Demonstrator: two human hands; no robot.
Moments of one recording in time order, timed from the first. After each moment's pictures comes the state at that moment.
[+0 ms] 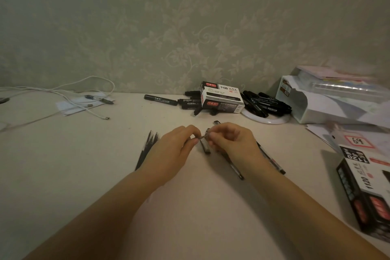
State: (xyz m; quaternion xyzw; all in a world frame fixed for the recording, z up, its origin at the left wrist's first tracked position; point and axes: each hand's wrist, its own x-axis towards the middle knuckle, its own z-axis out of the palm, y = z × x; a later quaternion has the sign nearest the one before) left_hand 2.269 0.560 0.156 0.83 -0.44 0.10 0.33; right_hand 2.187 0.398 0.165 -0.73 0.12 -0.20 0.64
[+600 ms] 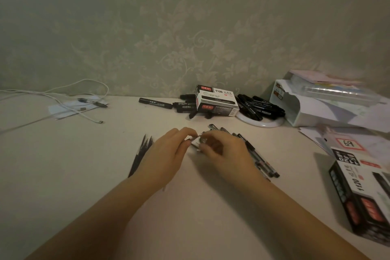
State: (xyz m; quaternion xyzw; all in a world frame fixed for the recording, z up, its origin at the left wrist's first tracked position) left_hand 2.265 0.559 0.157 0.83 -0.43 0.10 0.35; right_hand 2.181 0.403 0.161 -0.90 0.05 -0.25 0.35
